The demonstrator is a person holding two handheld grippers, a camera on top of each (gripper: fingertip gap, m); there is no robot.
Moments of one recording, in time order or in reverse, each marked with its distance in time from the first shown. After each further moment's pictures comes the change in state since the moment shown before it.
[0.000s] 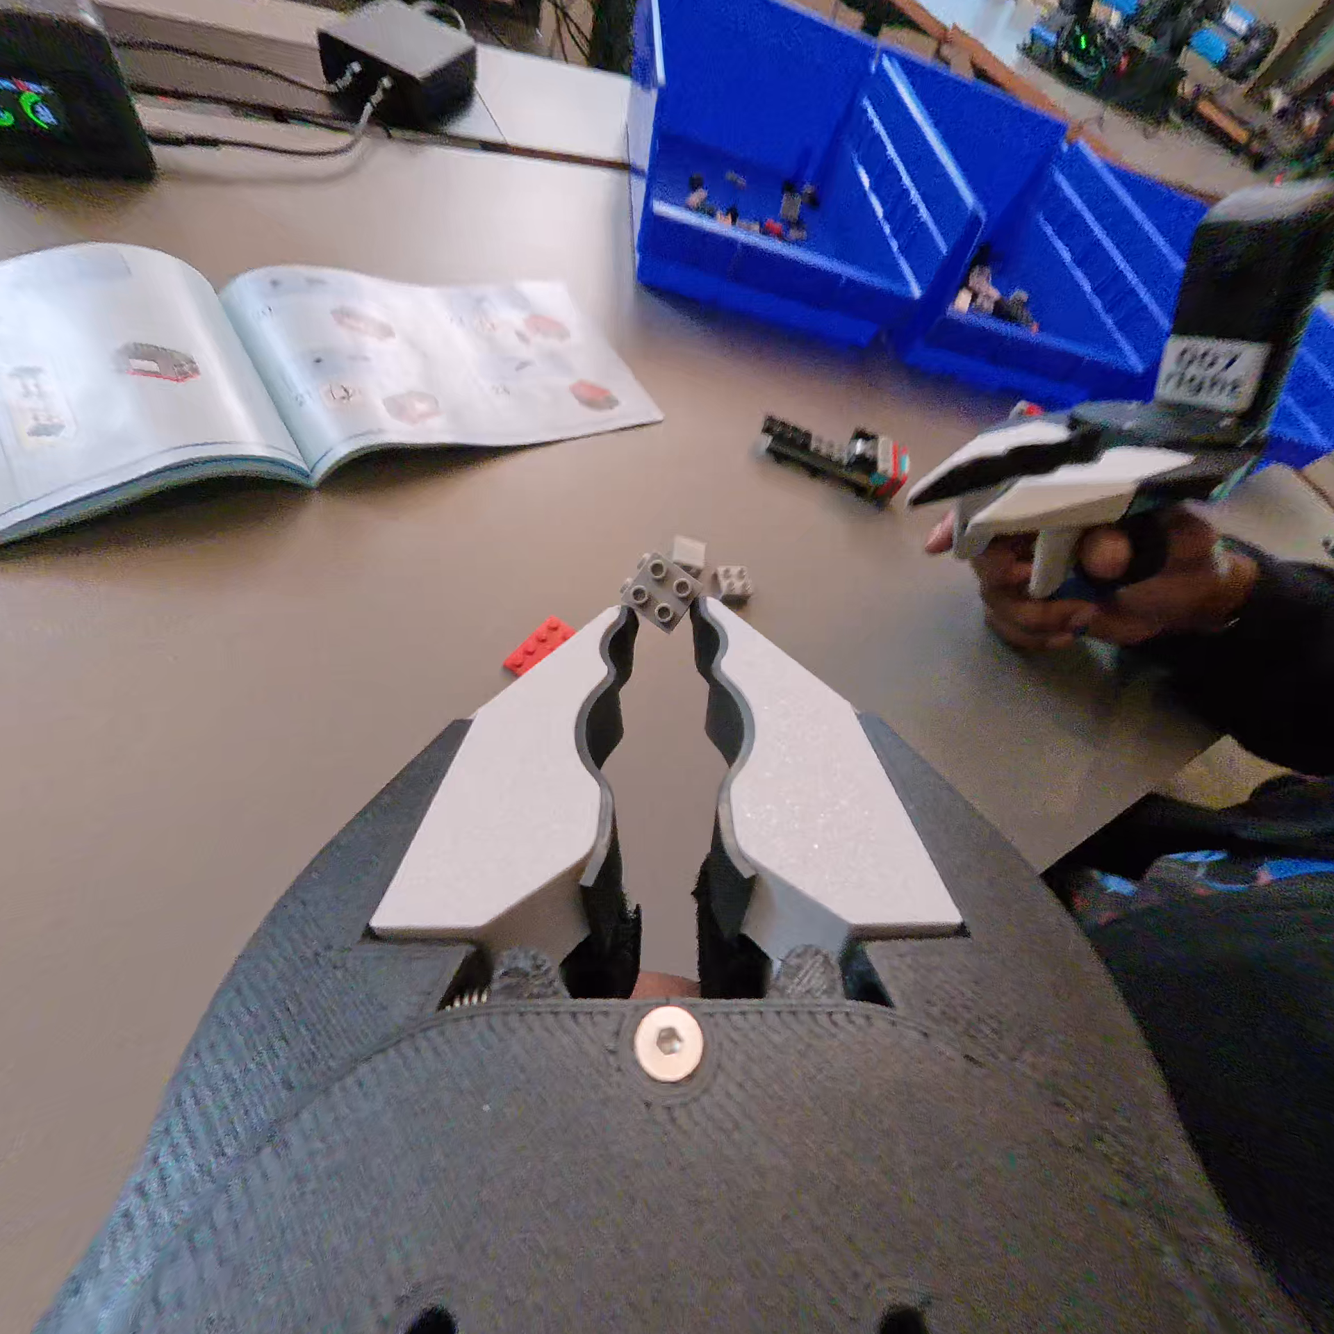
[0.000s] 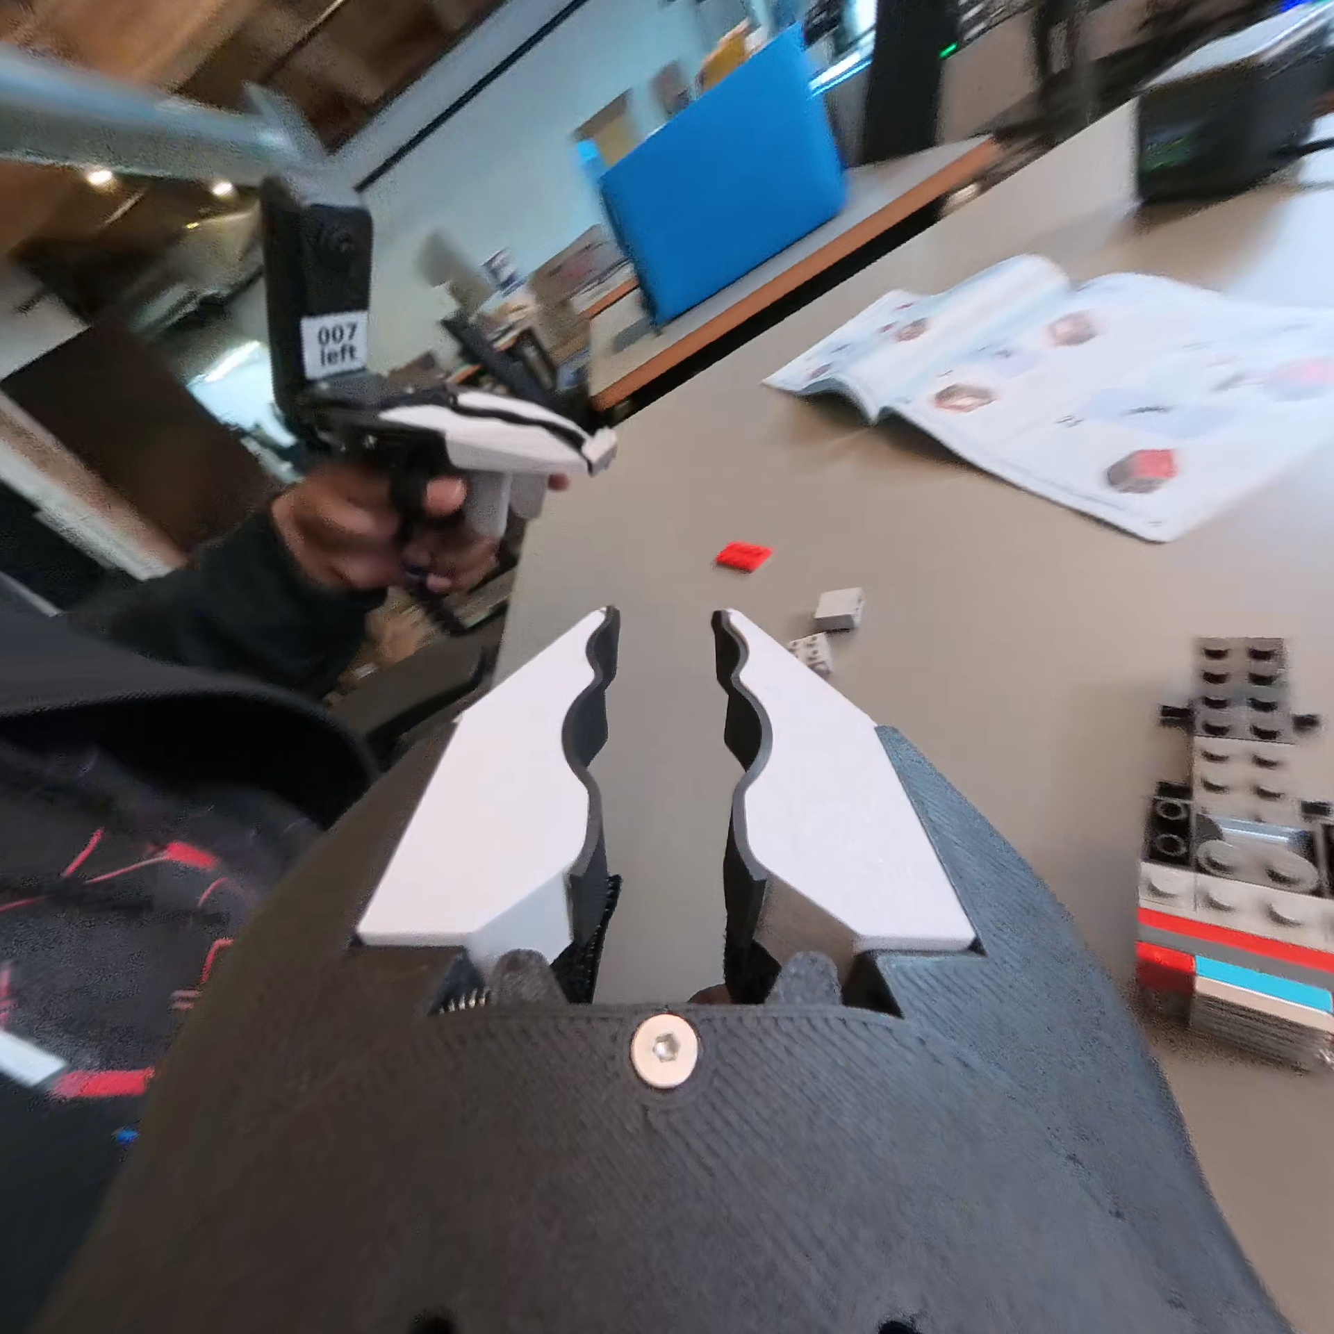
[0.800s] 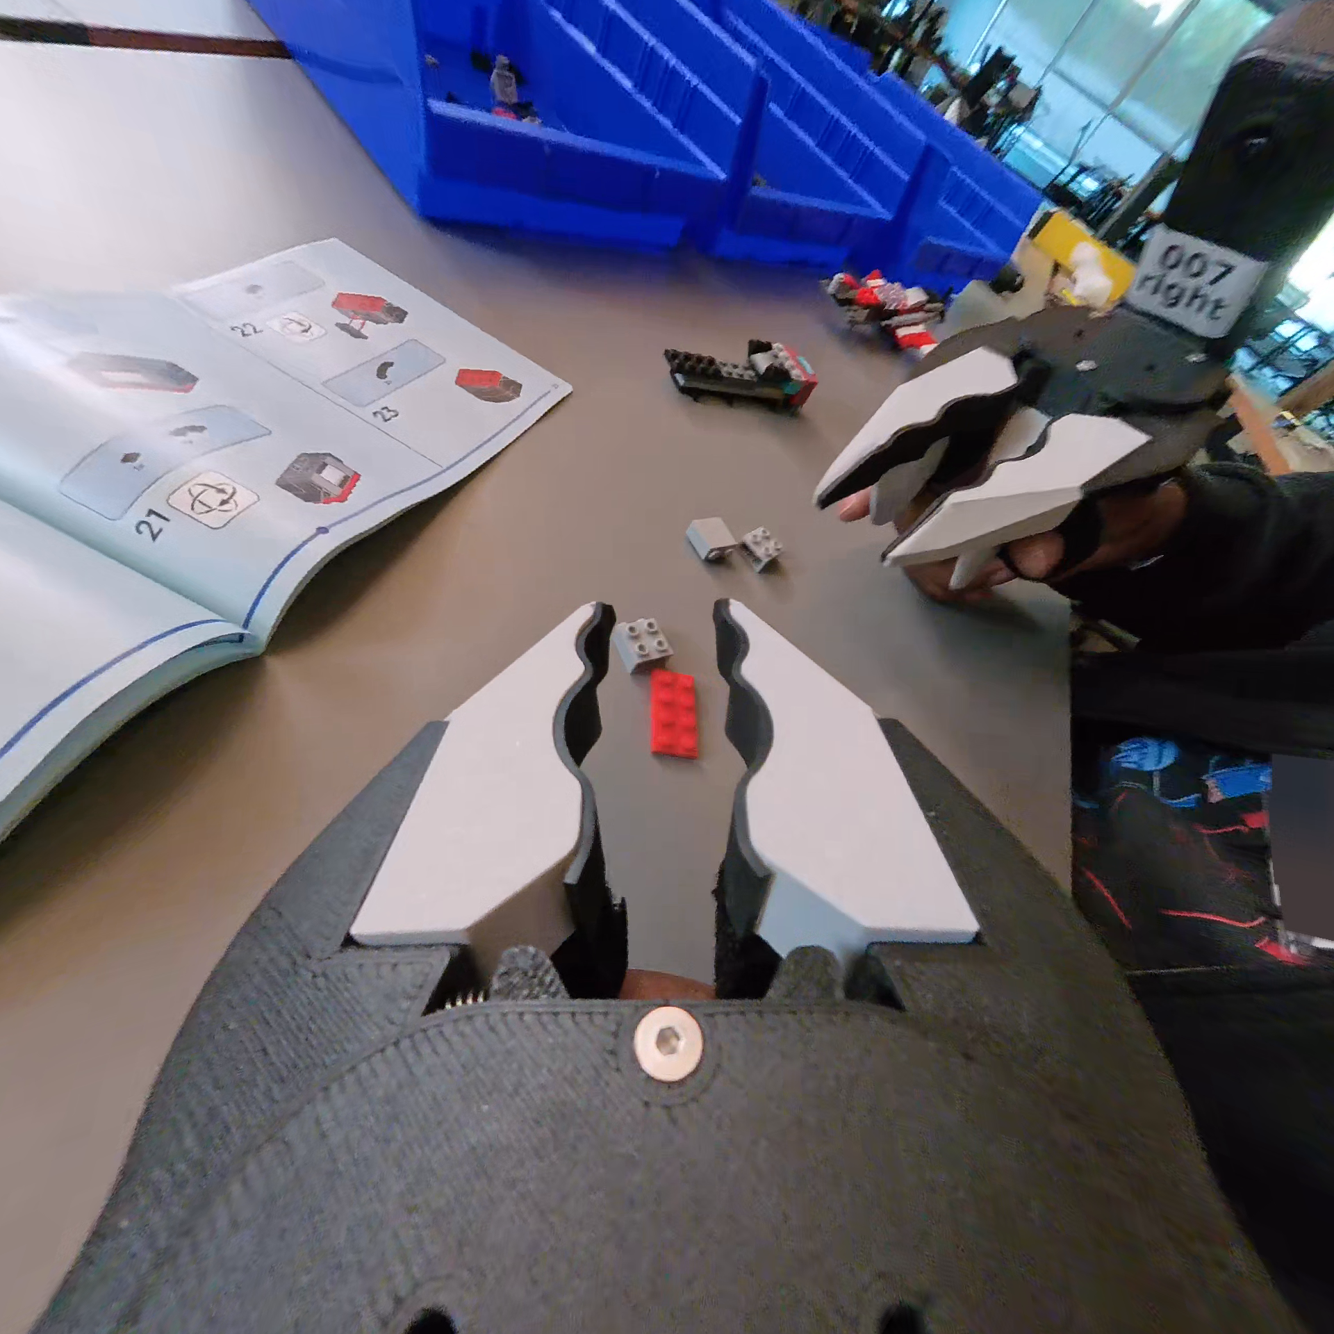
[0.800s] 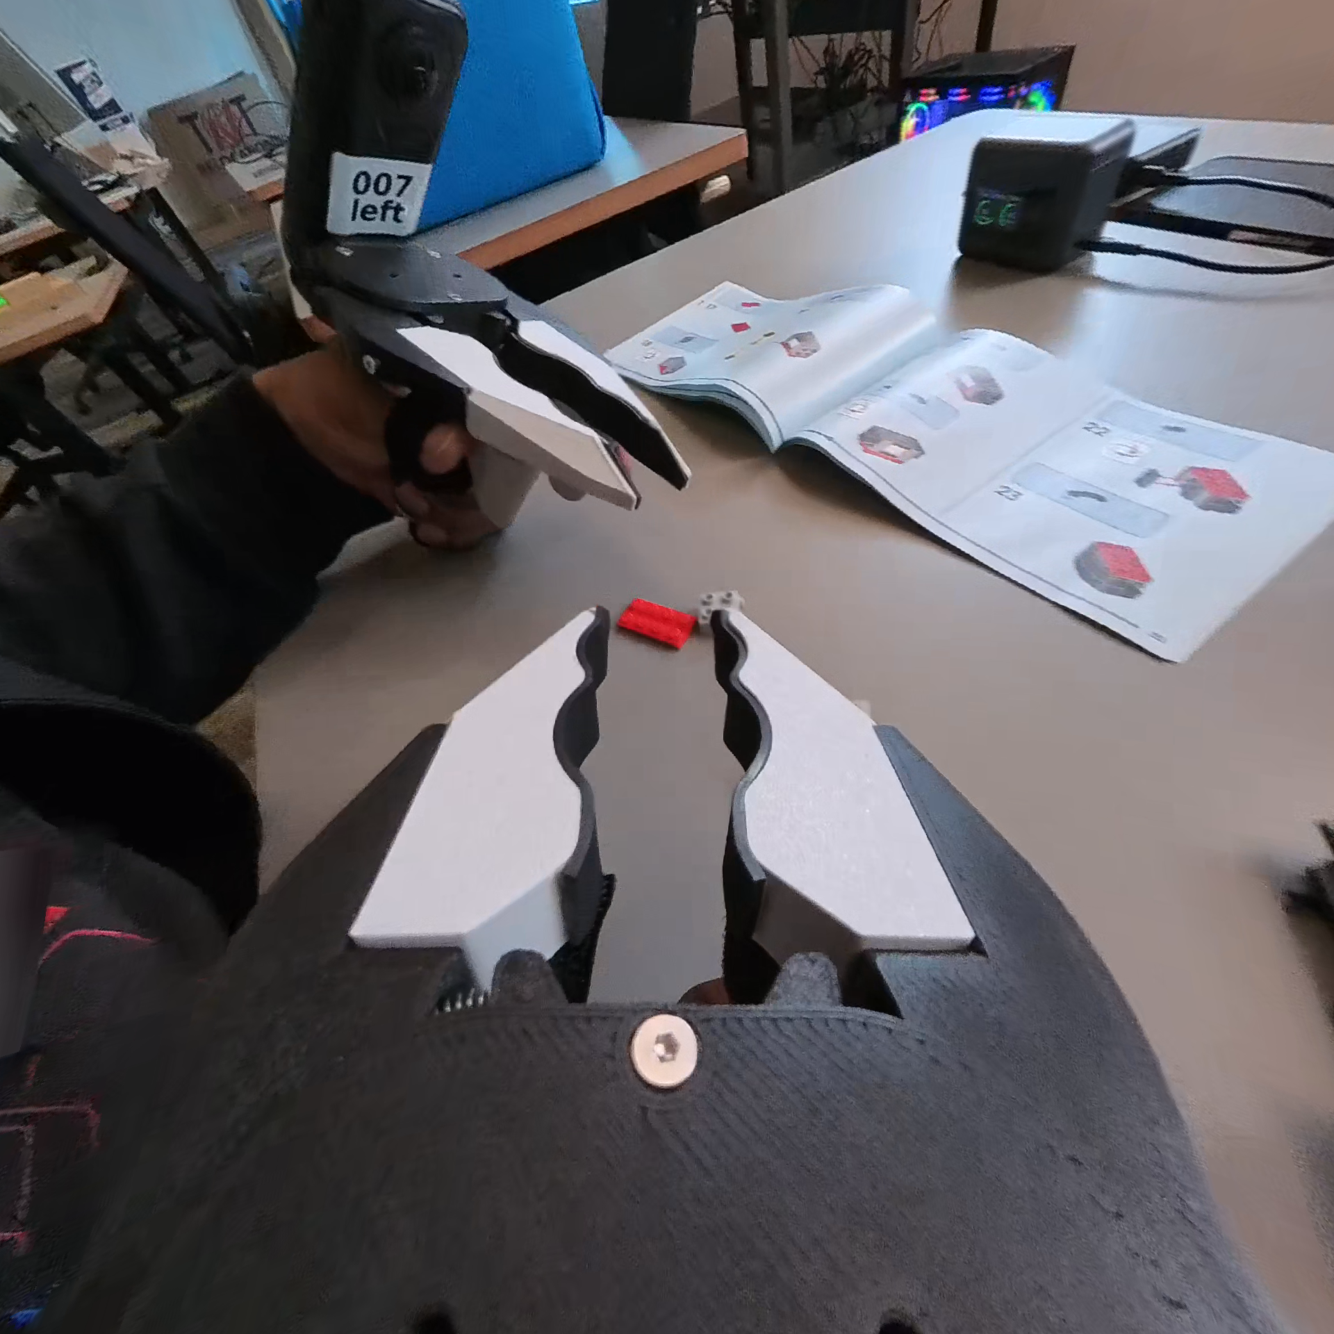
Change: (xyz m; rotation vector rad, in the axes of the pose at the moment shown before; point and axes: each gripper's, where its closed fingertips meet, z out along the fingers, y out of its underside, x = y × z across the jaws) left arm -0.049 0.001 0.049 -0.100 0.552 0.162; right arm 0.010 0.005 0.096 -0.069 0.406 -0.198
